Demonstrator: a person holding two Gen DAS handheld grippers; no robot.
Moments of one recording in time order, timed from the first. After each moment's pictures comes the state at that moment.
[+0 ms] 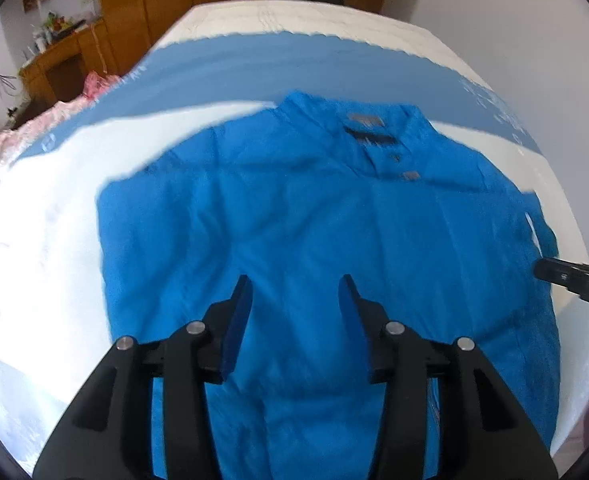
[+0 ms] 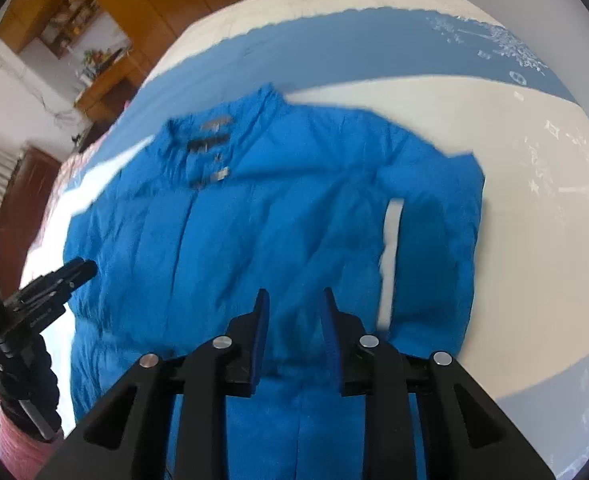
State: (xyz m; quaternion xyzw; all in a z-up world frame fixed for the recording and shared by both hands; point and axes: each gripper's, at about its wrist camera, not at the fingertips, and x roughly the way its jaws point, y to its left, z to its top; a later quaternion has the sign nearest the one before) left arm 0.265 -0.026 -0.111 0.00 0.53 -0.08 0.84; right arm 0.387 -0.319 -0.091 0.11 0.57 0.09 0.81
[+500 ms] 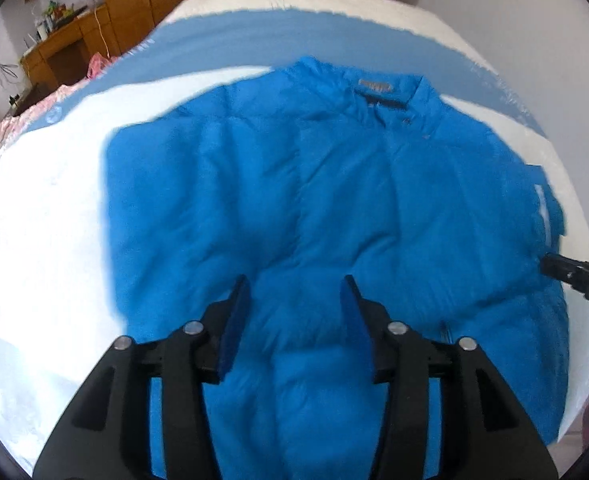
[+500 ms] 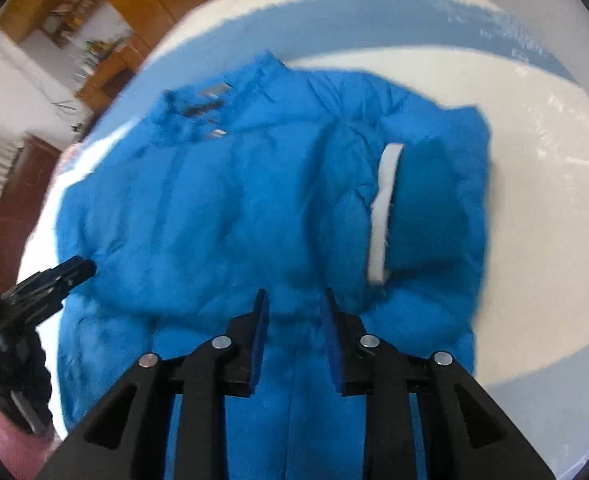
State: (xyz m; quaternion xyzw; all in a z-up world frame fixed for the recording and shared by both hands) left arm 0.237 -0.005 -0.111 0.00 0.55 -0.06 0.84; right arm 0.348 -0.330 -0.088 0.11 0.55 0.11 0.82
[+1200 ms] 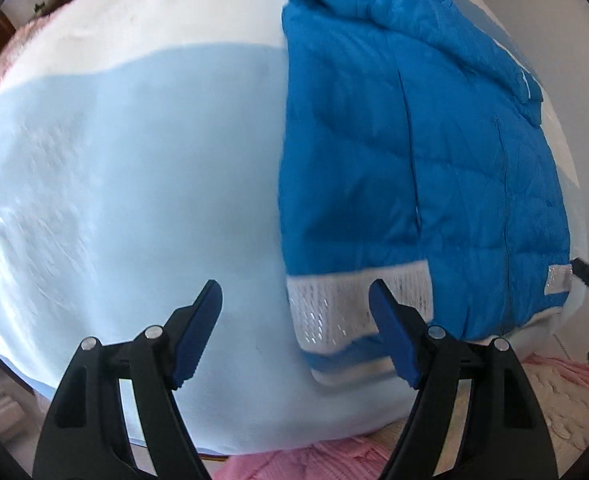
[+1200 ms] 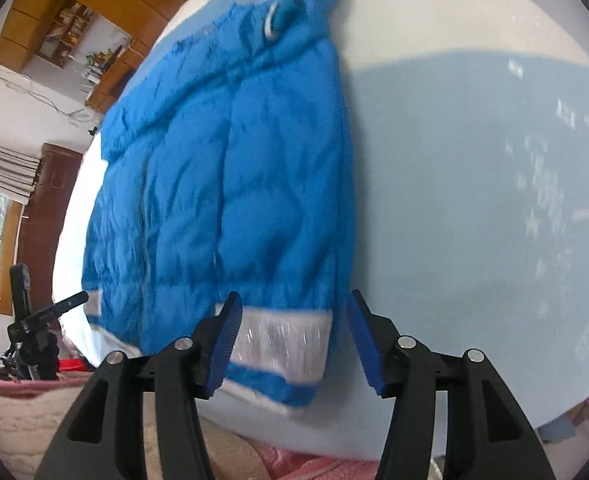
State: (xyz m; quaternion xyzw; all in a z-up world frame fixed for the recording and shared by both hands) left arm 0.006 0.099 -0.131 -0.08 0.65 -0.04 0.76; right arm 0.122 -0.400 -0.122 0.20 0.61 0.12 0.76
